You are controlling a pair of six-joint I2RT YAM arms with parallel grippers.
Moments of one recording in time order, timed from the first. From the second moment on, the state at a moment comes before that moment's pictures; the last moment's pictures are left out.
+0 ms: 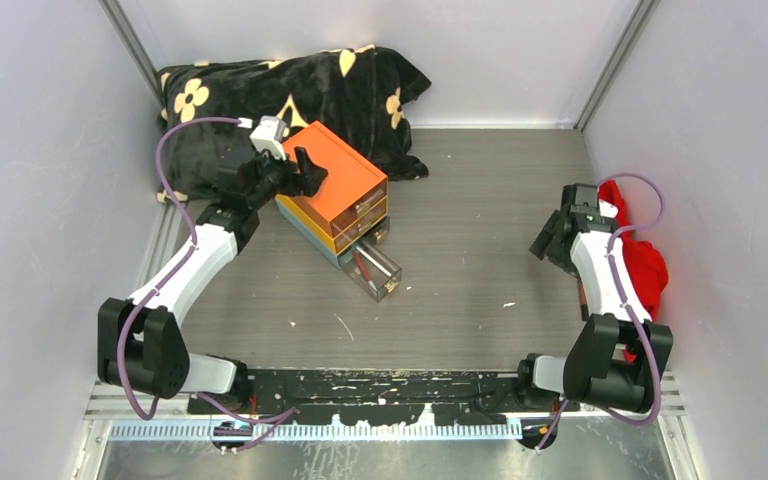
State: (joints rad) left arm -0.24 1.36 1.01 0.12 0.28 -0.22; right arm -0.20 1.27 0.97 -0.81 0.32 0.41
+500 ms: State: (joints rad) left arm -0.24 1.36 1.00 0.15 0.32 -0.26; right arm -0.50 1.37 0.84 -0.75 0.33 0.49
